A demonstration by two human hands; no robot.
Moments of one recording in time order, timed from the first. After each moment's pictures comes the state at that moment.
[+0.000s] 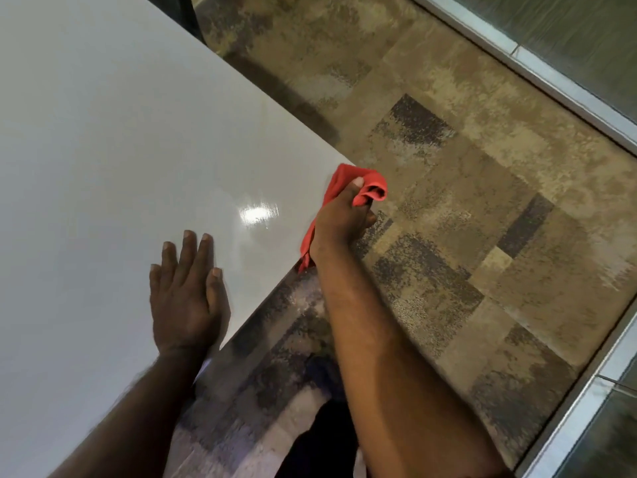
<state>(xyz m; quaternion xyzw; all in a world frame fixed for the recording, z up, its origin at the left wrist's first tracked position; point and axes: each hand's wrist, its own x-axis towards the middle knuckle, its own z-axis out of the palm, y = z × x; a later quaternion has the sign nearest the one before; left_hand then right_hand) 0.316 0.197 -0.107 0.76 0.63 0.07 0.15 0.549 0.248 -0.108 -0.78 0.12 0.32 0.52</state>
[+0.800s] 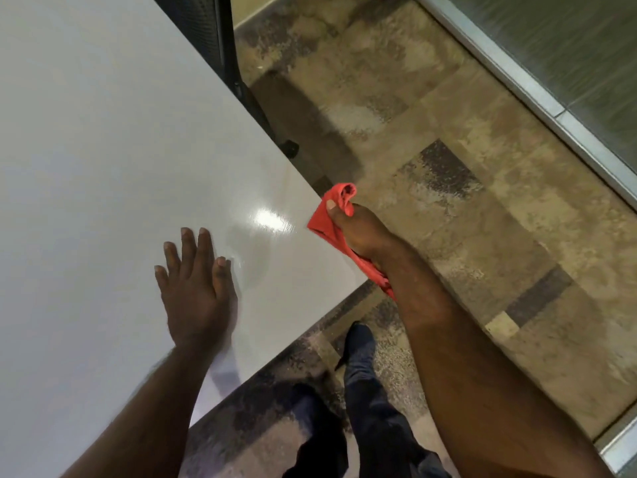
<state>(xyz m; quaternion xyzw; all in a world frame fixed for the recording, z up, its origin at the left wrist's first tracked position) 0.388 0.284 -0.098 0.65 0.73 0.10 0.16 0.658 0.338 -0.108 -0.70 -0.39 0.56 0.23</state>
